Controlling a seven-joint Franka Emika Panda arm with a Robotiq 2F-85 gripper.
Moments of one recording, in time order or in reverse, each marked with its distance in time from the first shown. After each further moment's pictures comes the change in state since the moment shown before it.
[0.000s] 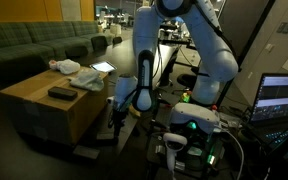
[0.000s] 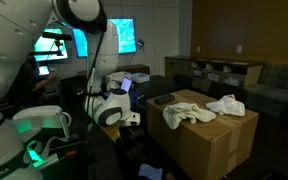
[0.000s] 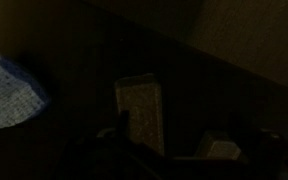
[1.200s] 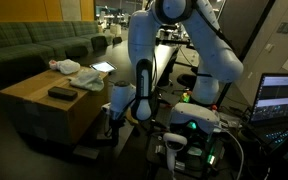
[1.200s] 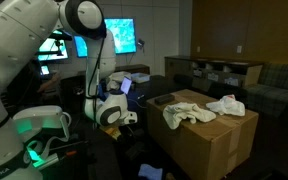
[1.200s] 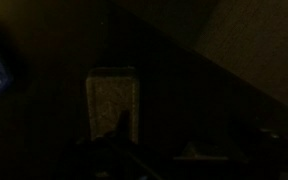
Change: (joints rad) arm 0.224 0.059 -0.109 0.080 0.010 -0.003 0.000
